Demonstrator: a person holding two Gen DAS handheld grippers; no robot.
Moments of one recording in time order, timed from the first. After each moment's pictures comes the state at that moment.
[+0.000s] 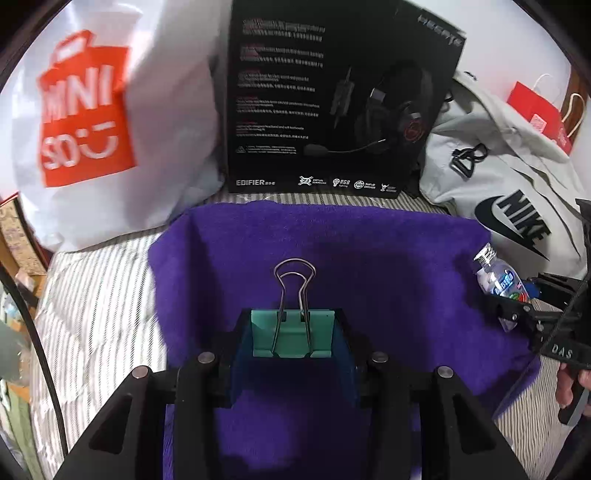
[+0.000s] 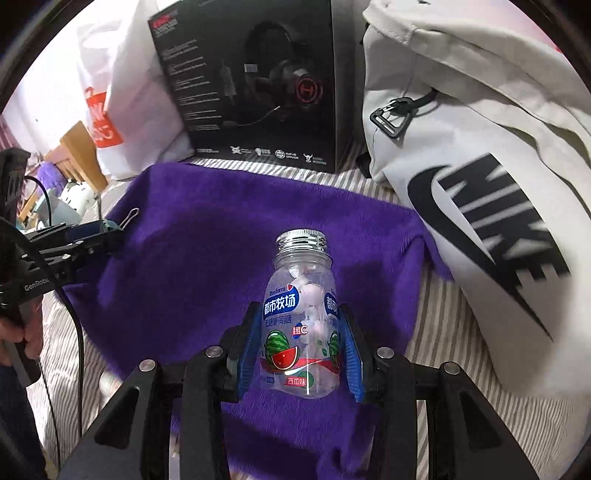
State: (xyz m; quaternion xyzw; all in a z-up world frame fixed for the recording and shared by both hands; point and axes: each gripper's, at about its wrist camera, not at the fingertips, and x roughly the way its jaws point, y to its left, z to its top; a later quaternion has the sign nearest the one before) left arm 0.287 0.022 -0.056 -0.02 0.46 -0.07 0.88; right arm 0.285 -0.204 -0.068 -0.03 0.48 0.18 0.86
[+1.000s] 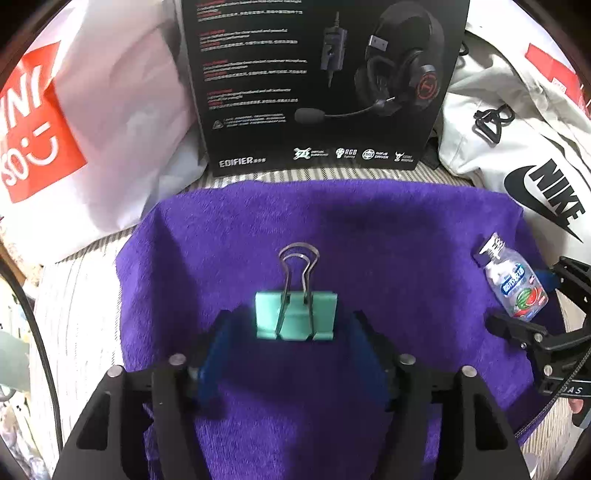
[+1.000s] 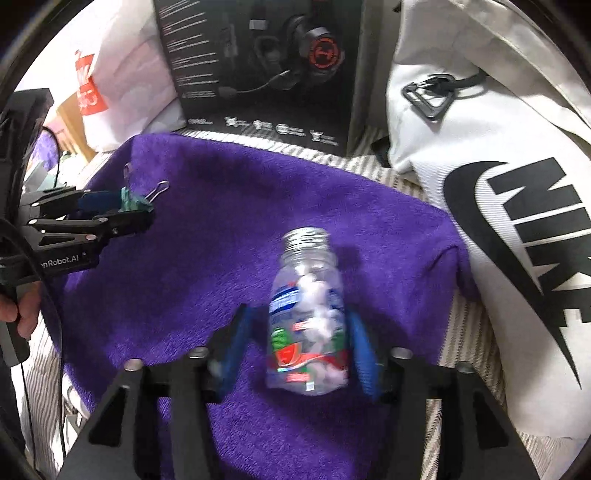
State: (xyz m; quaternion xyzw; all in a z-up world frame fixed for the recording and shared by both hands) left arm 0.312 -0.006 -0.083 0.02 0.50 -0.04 0.87; right arm 0.303 -0.185 -0.102 -0.08 0.50 0.19 0.84
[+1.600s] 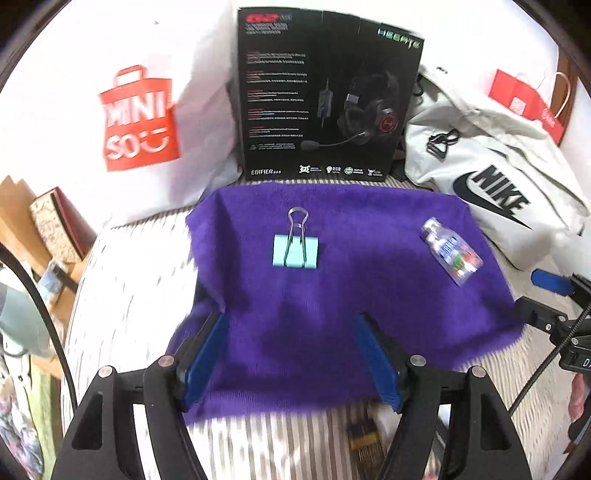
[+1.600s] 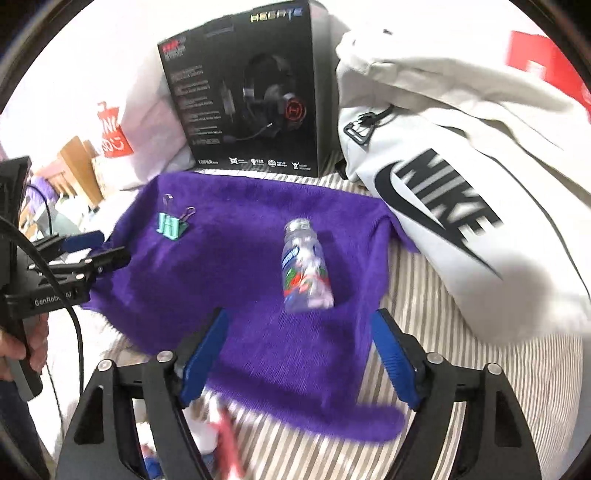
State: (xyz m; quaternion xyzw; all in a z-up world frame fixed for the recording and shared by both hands) left arm 0.202 0.010 -0.021 0.00 0.46 -0.03 0.89; right arm 0.224 -0.222 -0.041 -0.01 0.46 0.14 0.88
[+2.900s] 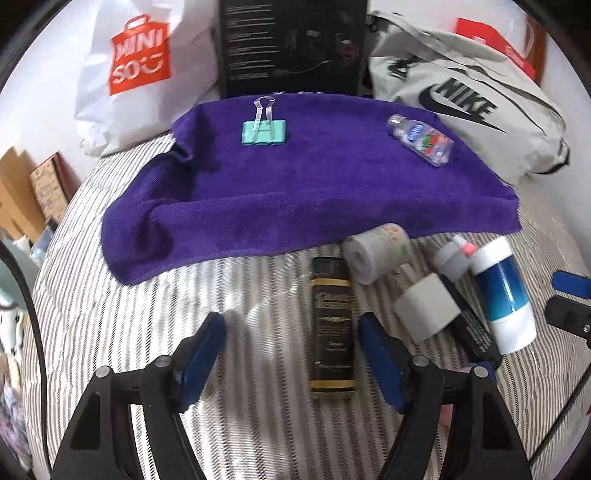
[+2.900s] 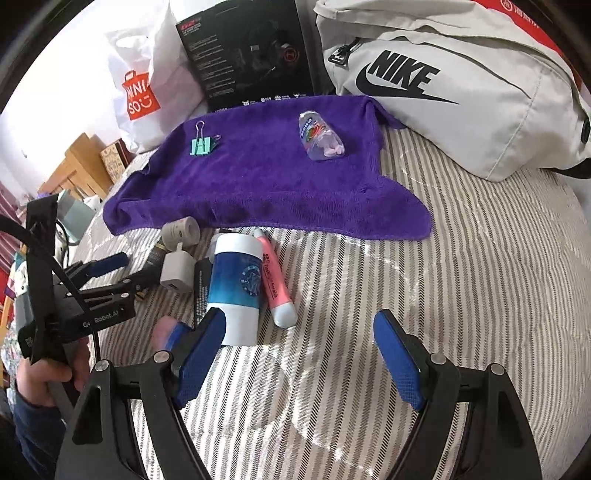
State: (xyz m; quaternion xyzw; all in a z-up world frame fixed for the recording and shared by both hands) left arm 0.108 -0.010 -0.090 0.03 0.47 -0.04 0.88; right arm 0.092 -0.236 -0.076 0.06 0.49 0.13 0.86
